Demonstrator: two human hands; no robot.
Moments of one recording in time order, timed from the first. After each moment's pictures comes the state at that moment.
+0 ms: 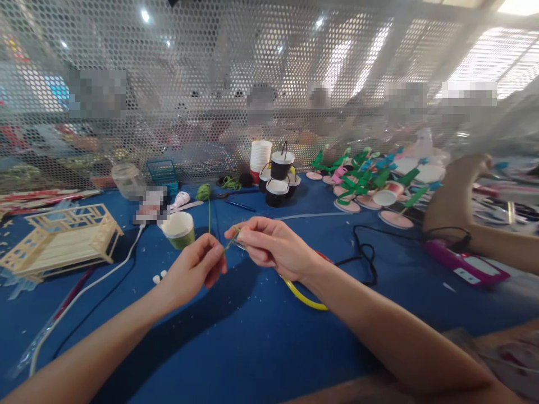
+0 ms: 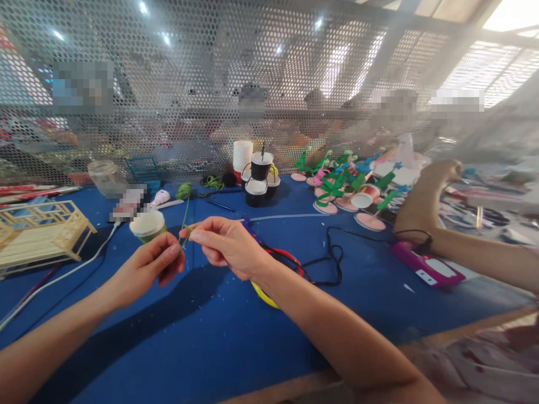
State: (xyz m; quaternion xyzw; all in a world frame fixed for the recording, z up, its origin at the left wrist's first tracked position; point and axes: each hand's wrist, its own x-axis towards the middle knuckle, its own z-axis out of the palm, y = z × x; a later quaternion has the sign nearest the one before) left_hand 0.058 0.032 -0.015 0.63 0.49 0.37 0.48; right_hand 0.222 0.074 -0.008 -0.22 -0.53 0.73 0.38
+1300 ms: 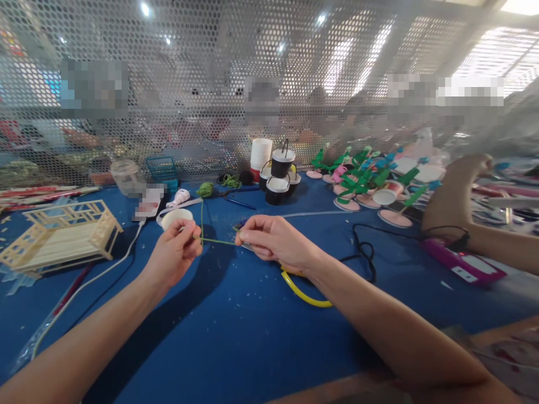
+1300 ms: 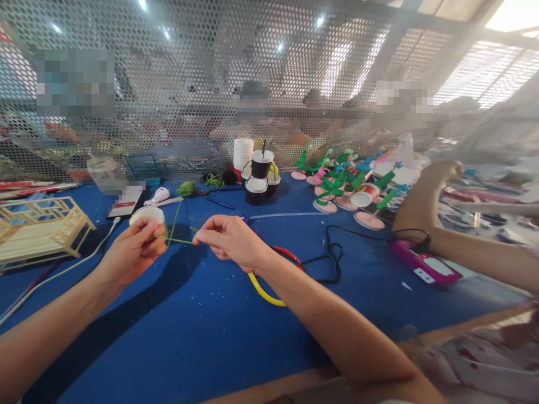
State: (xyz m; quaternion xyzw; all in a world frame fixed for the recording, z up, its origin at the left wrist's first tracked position) left_hand 0.042 0.057 -0.024 0.36 0.42 0.62 0.56; right_hand 0.225 0.080 -0.008 -0.32 -0.59 0.66 0.34
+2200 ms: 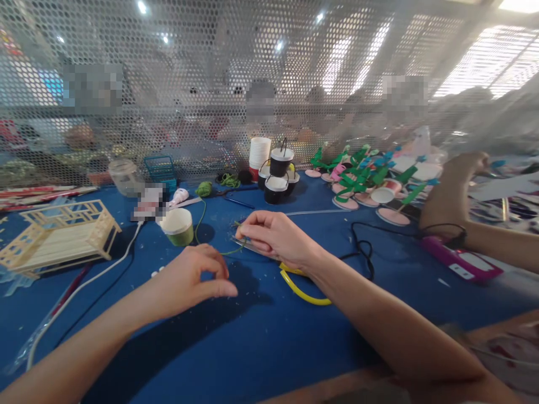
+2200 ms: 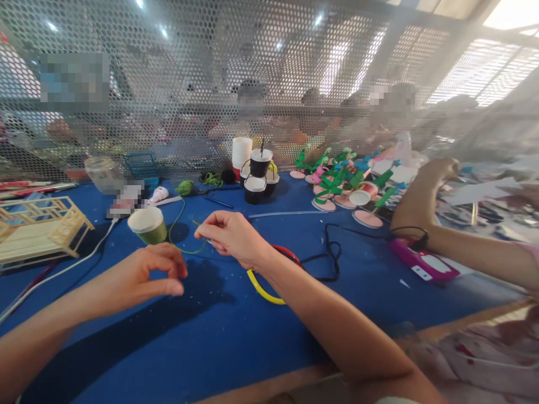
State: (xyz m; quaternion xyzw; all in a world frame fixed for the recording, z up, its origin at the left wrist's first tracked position) left_hand 0.048 0.029 0.007 0.81 0.47 0.19 0.31; right_hand 0.226 0.081 -0.005 -0.33 -0.58 0.65 0.36
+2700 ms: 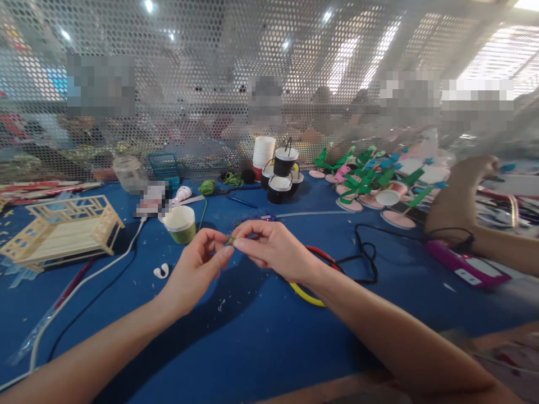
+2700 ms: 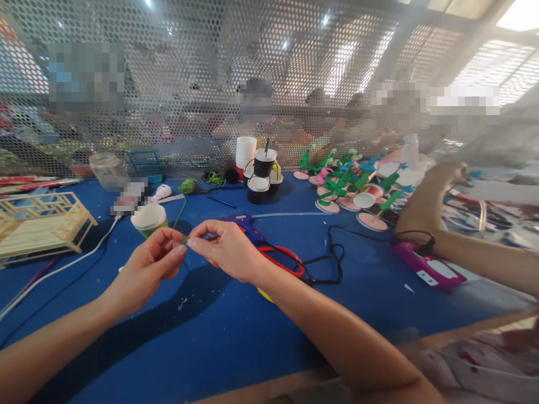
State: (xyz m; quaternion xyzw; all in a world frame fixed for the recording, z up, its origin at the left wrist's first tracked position) left_hand 0.073 0.022 -0.021 0.53 0.49 0.48 0.50; right_hand 0.218 0.065 -0.014 -0.30 -0.66 0.60 0.35
